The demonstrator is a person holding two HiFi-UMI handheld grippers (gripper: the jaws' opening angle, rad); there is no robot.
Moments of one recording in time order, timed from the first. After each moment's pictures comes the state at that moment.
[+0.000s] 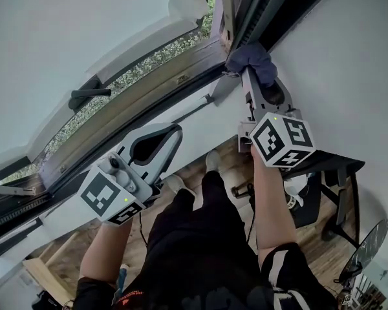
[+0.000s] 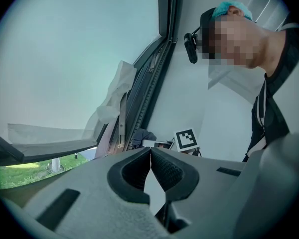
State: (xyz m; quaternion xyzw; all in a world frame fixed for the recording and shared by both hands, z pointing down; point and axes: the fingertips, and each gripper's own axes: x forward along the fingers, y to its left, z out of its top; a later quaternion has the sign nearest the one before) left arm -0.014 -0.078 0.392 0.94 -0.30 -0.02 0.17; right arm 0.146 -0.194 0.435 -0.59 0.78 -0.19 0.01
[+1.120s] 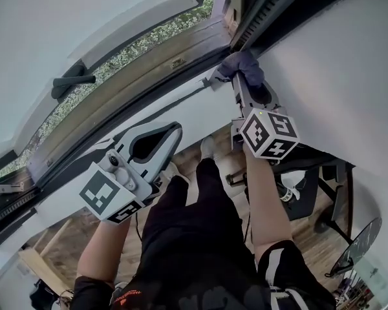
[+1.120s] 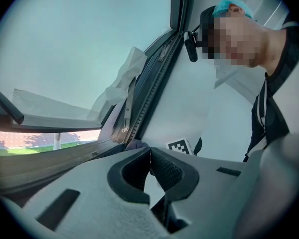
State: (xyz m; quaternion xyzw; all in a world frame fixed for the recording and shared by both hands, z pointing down) left arm -0.008 -0.077 0.450 0.93 -0.31 0.00 0.22; right arm 0.143 -0.187 0.555 -0.58 0.77 -0.25 -0.06
